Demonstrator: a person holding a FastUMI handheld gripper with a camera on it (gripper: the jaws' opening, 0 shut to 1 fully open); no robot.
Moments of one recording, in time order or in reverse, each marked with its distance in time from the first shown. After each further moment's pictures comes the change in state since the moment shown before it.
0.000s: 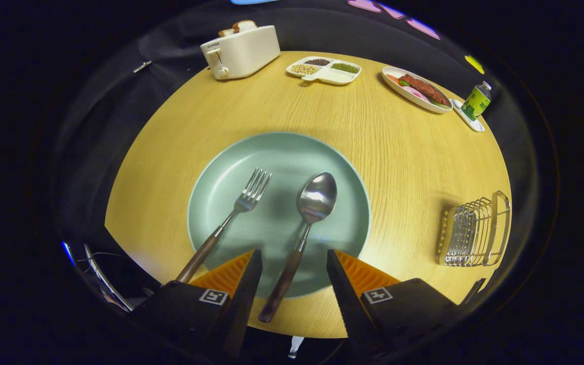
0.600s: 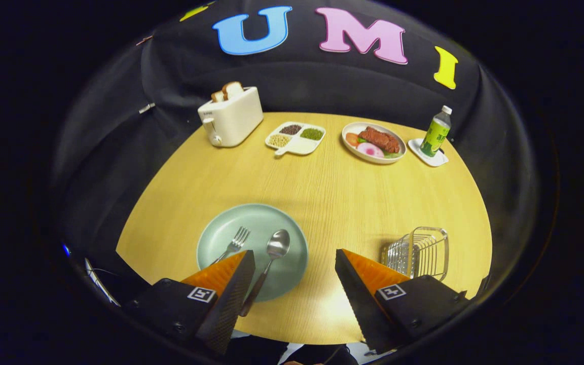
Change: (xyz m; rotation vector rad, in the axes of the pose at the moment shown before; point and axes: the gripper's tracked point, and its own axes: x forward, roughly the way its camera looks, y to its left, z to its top) arm -0.089 -0.047 0.051 0.020 -0.312 -0.033
